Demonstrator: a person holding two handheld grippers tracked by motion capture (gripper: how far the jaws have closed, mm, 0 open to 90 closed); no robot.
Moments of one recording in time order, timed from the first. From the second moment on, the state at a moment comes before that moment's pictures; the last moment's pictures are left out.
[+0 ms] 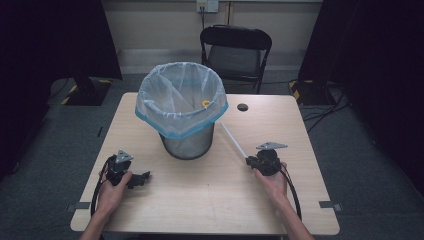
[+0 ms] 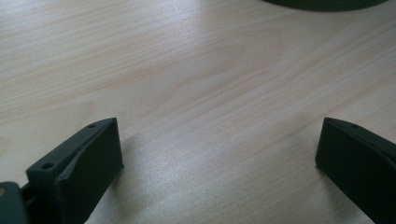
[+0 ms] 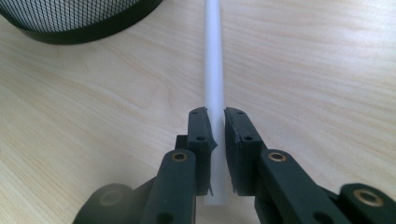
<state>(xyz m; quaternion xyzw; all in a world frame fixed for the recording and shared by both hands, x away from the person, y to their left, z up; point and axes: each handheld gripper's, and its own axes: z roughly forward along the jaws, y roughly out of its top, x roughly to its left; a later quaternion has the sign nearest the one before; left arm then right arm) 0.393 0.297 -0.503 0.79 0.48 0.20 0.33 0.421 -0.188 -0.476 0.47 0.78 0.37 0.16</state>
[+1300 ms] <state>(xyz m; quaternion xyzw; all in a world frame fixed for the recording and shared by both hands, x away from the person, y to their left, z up) 0.393 0.297 -0.503 0.79 0.48 0.20 0.33 0.427 -0.204 -0.435 0.47 0.74 0.45 0.19</state>
